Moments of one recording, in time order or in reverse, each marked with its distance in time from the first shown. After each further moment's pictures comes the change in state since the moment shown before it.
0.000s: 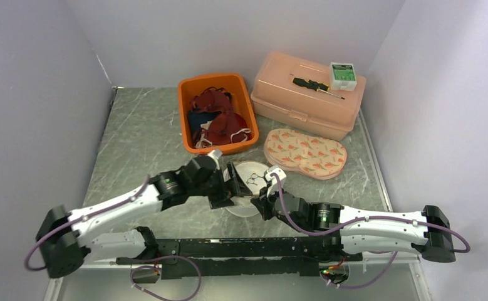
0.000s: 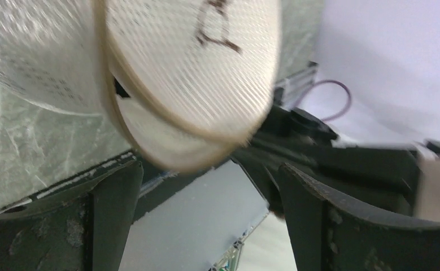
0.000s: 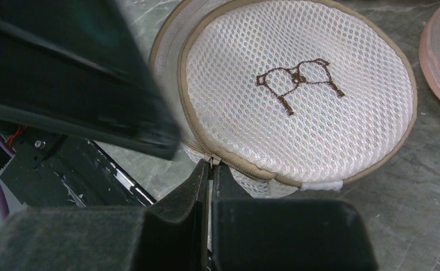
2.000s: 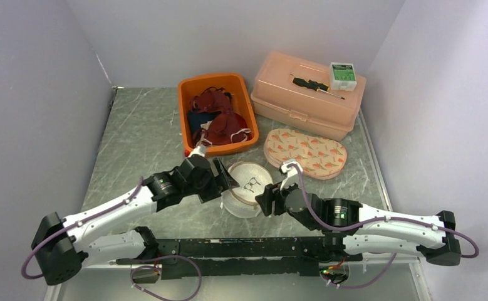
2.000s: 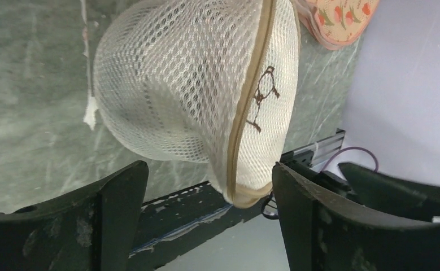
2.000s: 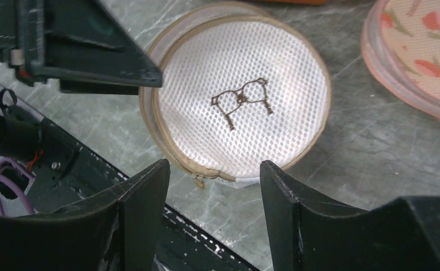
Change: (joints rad) left arm 0.046 0.039 -0.021 -0.045 -0.211 -0.001; right arm 0.002 -0.105 0.142 -0.301 0.074 0.118
